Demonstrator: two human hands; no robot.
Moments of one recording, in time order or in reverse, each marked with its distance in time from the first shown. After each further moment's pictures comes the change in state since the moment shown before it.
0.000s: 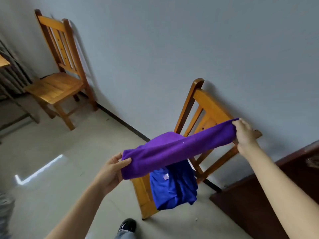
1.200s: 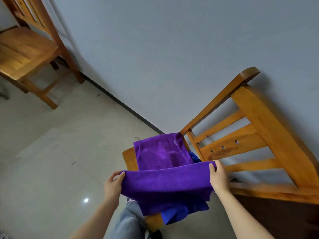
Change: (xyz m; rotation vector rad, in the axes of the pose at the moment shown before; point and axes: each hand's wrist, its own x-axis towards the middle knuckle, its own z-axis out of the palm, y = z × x) left_hand 0.181 -0.081 -0.115 0.217 0.749 -0.264; right_hand 0.051 0.191 0.140 -0.801 -0.128 0.301
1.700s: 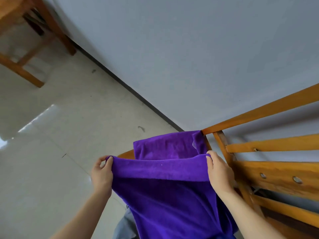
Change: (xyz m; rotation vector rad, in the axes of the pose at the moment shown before) left_hand 0.175 -0.007 0.055 0.035 0.252 0.075; right_hand 0.133 -0.015 0.139 -0.372 0.028 -0.355
